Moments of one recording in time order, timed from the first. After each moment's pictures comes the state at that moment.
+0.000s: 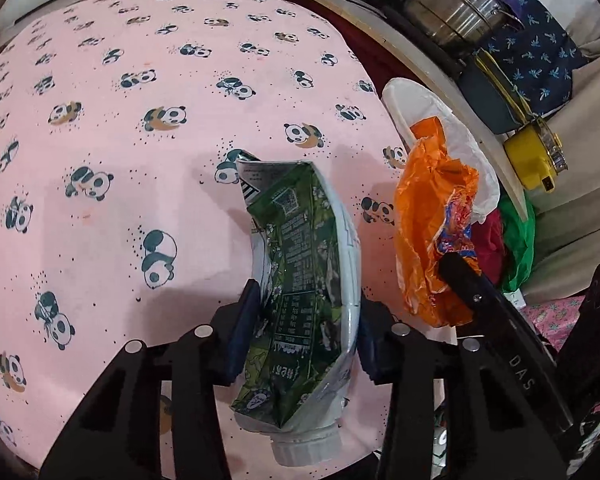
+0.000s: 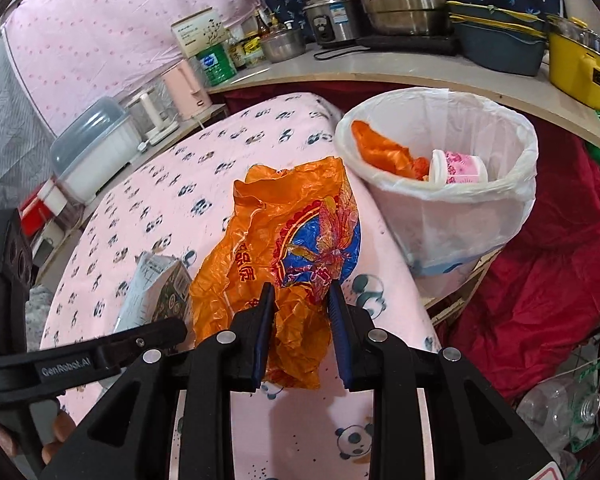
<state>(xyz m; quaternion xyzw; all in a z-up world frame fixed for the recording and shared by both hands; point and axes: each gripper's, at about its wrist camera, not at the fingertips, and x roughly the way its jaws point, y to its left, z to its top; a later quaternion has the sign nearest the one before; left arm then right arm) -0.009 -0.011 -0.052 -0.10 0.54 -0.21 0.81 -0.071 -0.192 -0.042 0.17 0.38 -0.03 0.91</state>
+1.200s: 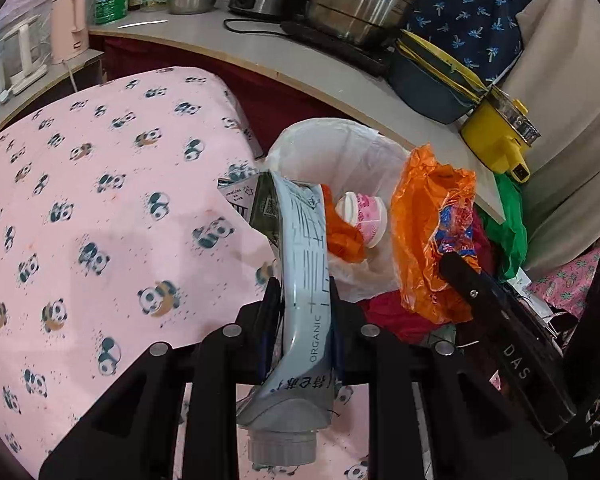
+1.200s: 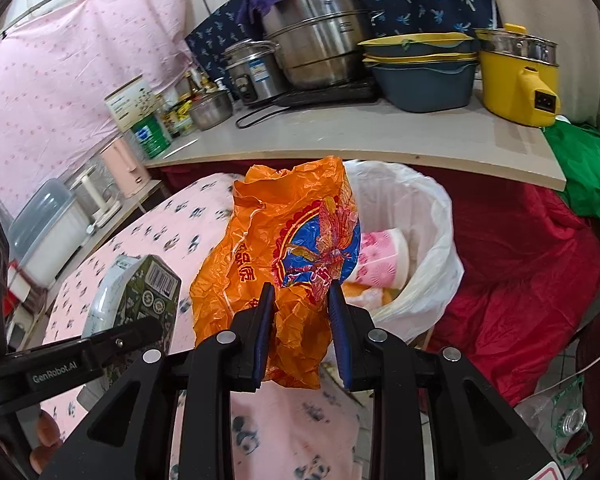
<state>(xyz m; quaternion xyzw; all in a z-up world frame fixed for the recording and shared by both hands) 0.062 -0.144 0.008 -0.01 0.48 -0.30 0.83 -0.038 -0.299 -0.003 0.21 0.31 -0.14 0.92</state>
